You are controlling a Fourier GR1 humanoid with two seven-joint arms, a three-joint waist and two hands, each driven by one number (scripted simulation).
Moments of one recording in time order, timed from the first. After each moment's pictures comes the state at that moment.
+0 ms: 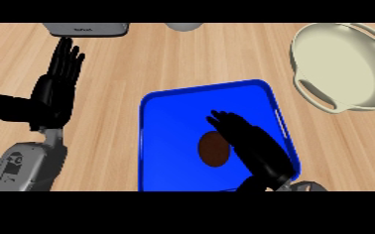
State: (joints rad) left arm -0.27 0.32 -0.06 -1.52 0.27 0.25 -0.01; right arm -0.15 -0.30 0.57 -1.78 0.68 0.26 0.30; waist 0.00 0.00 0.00
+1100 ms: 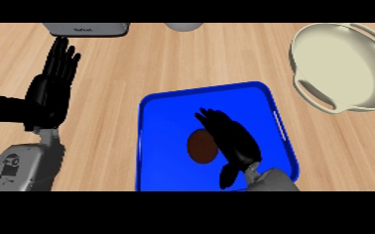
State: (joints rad) left arm -0.26 0.26 0.04 -1.53 0.19 0.15 0.02; right arm -0.19 -0.08 0.51 -1.43 0.92 0.18 0.16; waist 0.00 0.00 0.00
